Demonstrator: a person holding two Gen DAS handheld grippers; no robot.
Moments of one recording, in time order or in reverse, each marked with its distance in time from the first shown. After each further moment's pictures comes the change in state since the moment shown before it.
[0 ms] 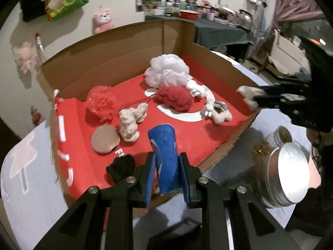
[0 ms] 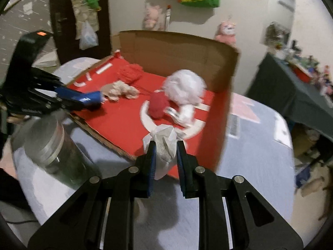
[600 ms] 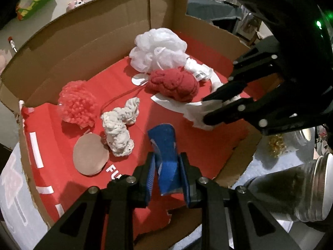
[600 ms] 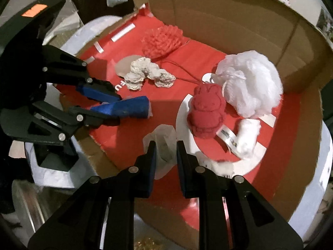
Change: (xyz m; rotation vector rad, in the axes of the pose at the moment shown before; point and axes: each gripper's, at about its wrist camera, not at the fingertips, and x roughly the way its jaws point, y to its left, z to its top) left arm 0.058 0.014 0.020 0.098 0.168 -0.072; right arm 0.117 0.020 0.058 -0.113 0.365 0.200
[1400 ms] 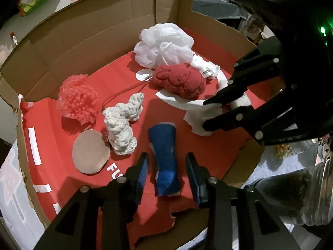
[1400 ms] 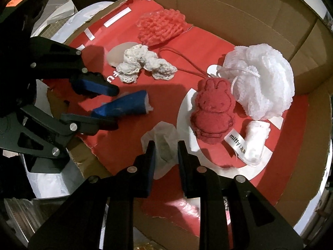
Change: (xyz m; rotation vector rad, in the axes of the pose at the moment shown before) left arm 0.007 0.004 0.001 -0.031 0.010 0.016; right arm 0.023 0.007 0.014 -0.008 0.072 -0.033
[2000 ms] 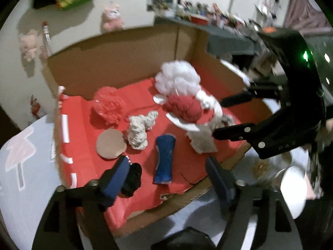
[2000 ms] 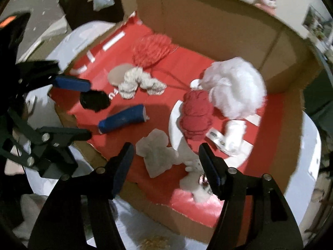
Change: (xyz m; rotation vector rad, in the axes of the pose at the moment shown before) left arm -0.074 -0.003 -0.027 -0.204 -0.220 0.049; right arm -0.053 0.003 -0.021 0.116 -0.143 -0.078
